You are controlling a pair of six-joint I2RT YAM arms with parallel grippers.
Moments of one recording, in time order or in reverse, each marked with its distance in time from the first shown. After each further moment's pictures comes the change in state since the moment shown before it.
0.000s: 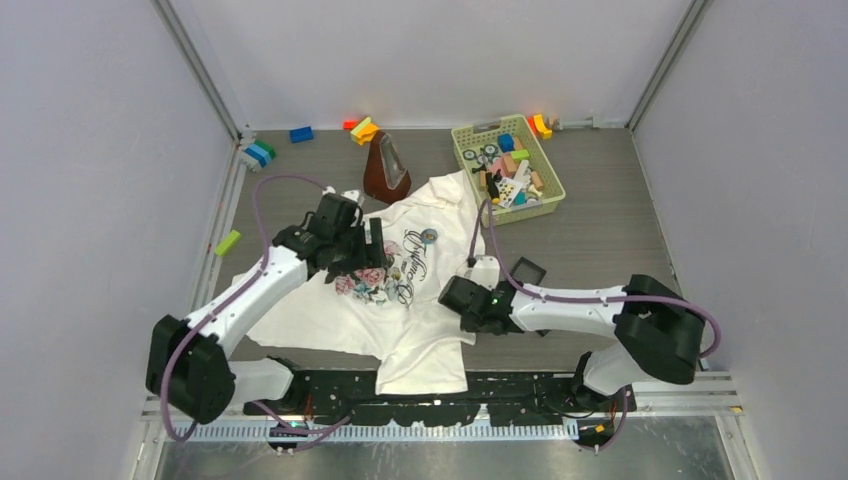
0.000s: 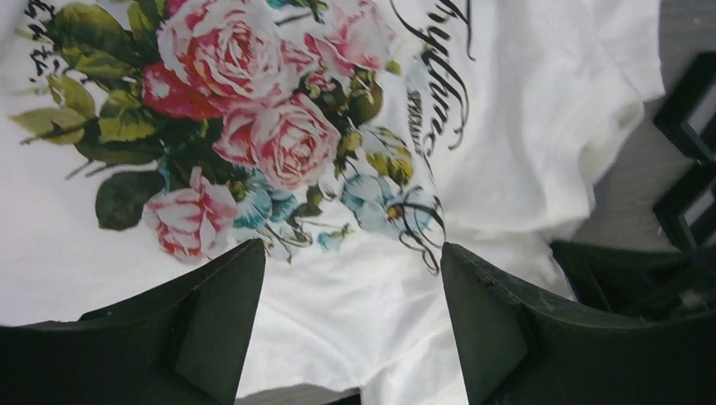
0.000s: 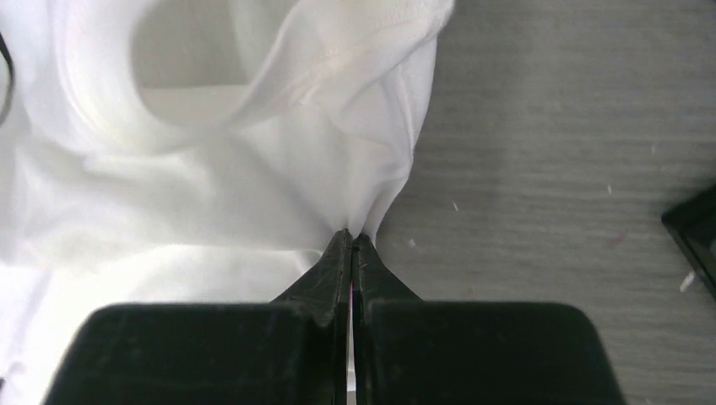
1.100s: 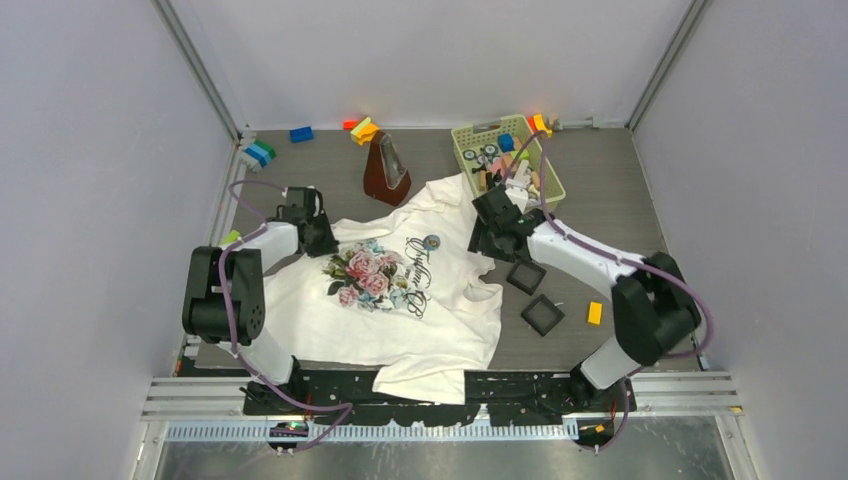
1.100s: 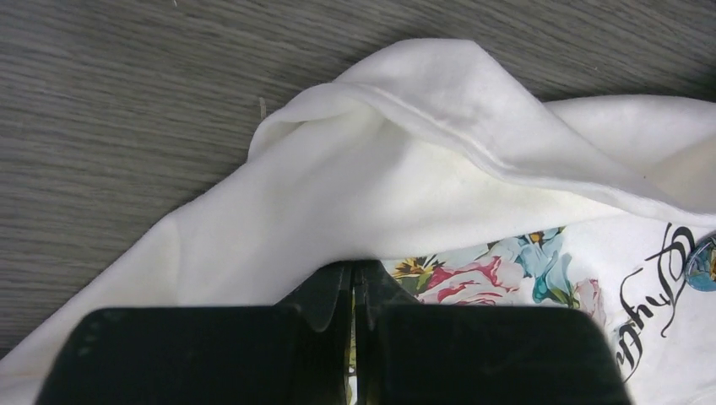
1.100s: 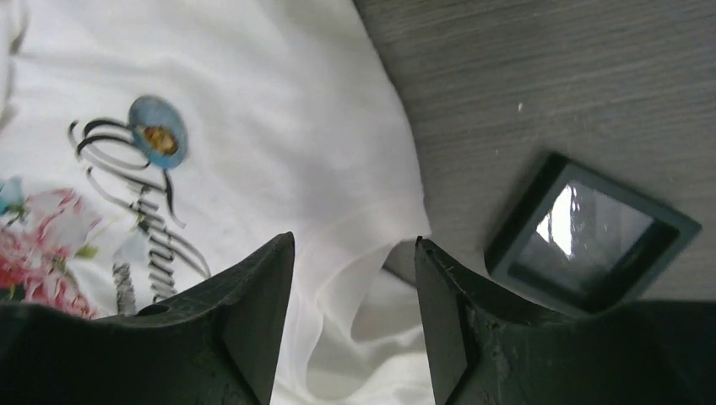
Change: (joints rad) left arm 0.409 0.453 -0.023 0.385 0.045 0.080; right arm -0.440 -0.019 0.256 -0.056 -0.122 -0.235
